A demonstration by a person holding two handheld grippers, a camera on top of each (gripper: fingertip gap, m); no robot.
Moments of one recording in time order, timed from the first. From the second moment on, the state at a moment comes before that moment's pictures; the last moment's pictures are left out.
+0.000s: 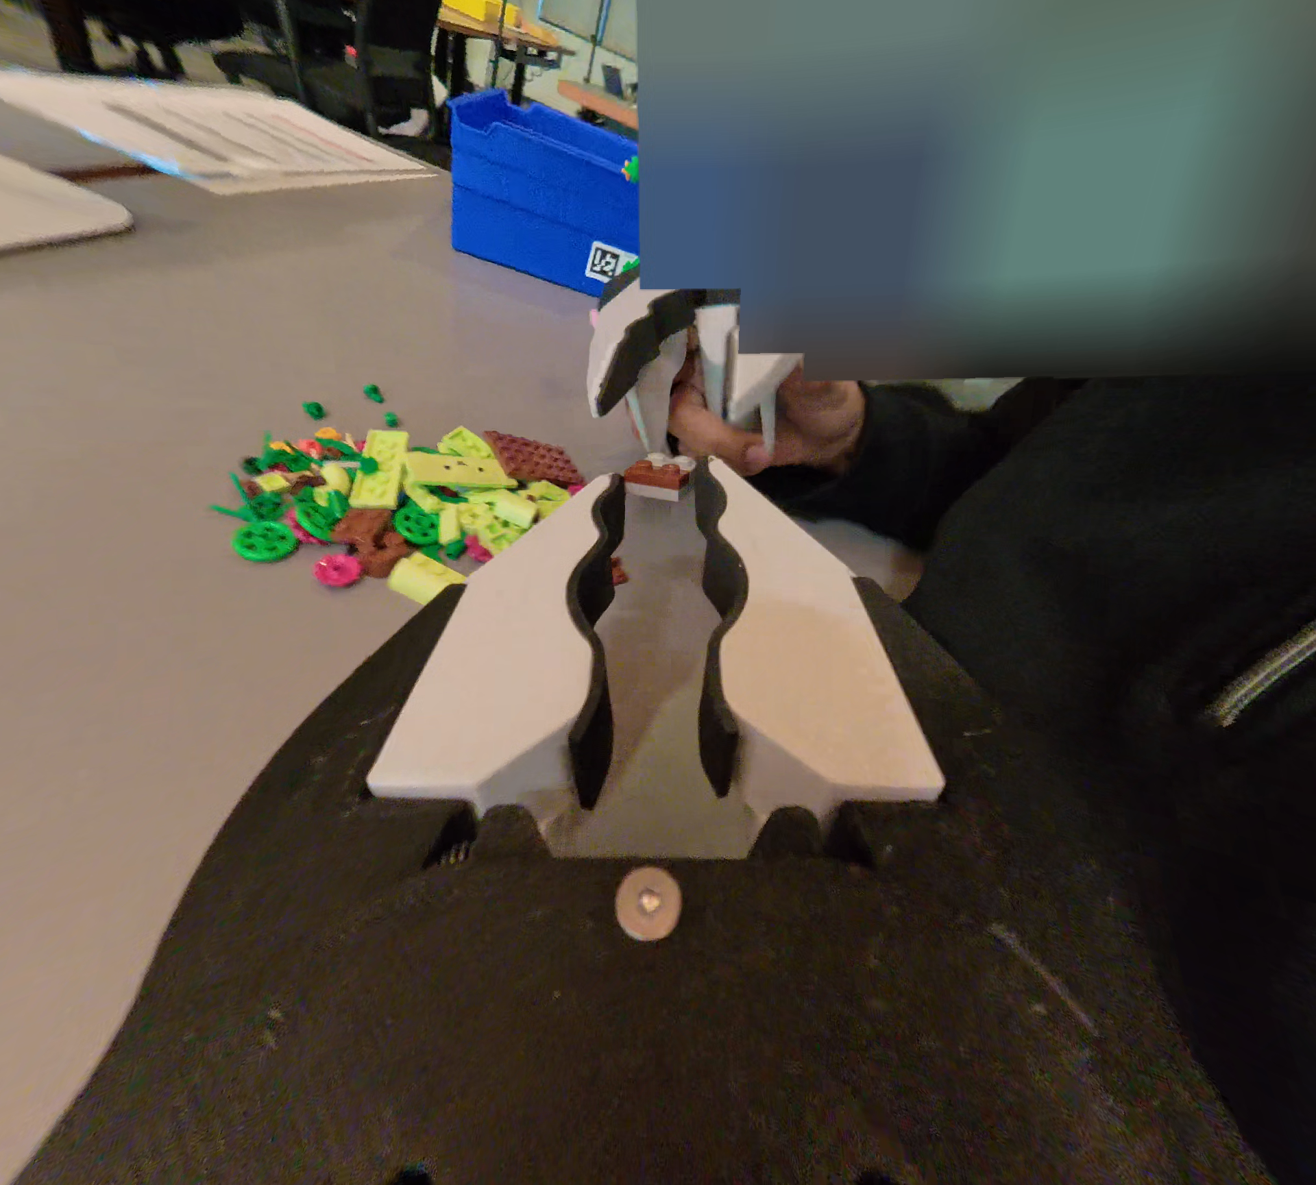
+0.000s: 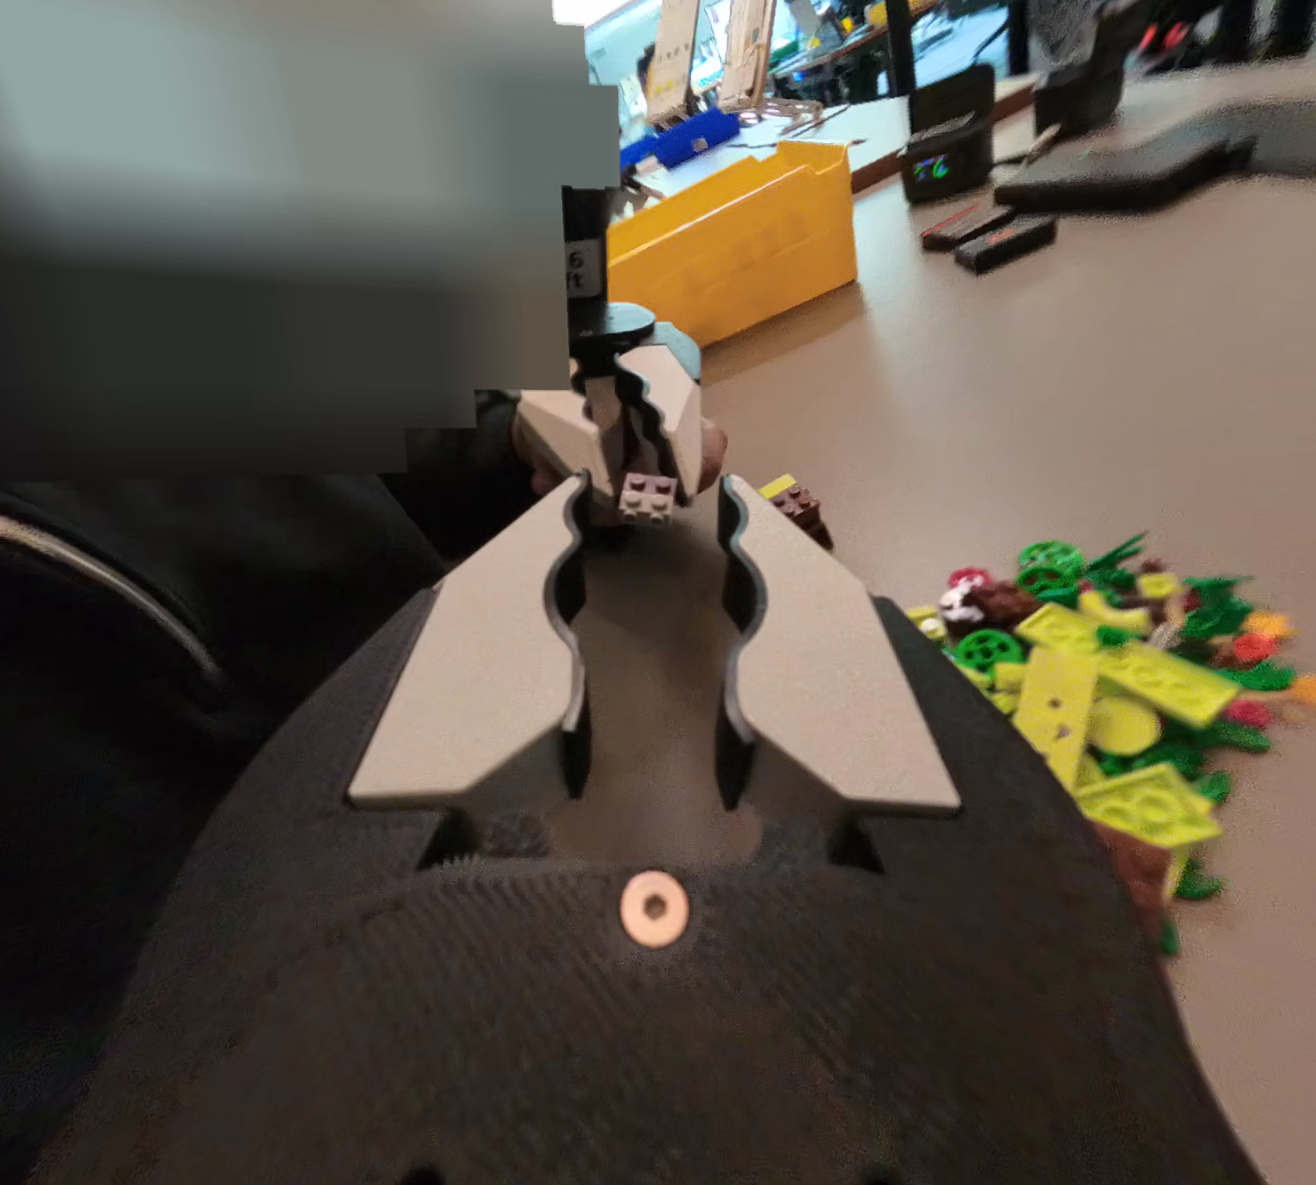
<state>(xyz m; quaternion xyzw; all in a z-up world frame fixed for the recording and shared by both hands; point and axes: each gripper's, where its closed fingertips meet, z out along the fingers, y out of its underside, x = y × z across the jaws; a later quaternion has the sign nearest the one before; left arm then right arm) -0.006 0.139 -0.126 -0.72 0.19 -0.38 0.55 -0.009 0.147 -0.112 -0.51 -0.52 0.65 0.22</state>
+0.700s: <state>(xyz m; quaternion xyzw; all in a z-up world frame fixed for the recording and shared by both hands) -0.002 0.135 -0.109 -0.64 0.06 -0.62 0.45 -0.008 0.145 -0.112 -0.48 -0.57 0.58 0.33</state>
